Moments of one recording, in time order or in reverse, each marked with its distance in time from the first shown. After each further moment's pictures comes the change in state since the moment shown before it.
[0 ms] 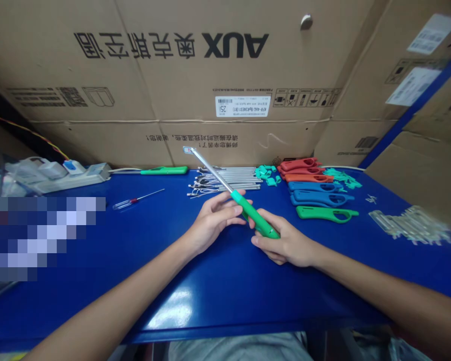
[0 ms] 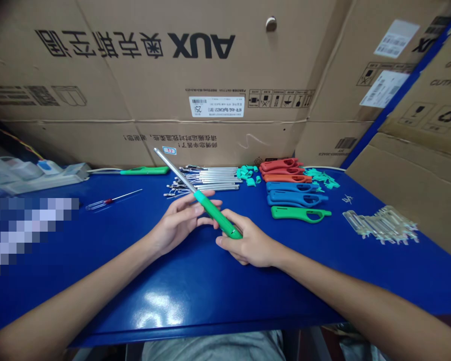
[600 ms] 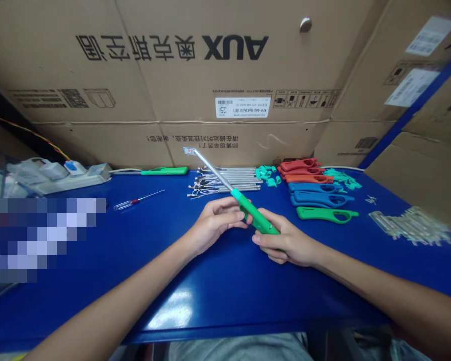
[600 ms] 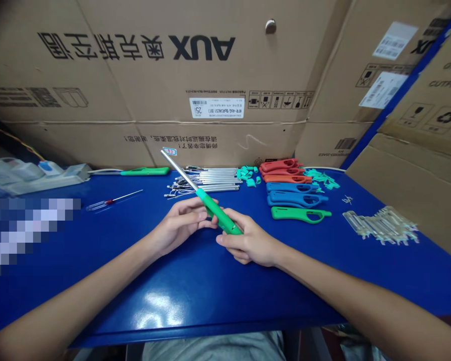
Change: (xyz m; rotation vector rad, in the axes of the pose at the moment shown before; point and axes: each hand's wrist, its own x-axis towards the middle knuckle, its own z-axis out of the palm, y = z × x) left_hand -0.001 0.001 -0.003 0.035 -0.097 -0.039; right_hand -0.001 -0.002 -0.002 0.193 -0.031 0.075
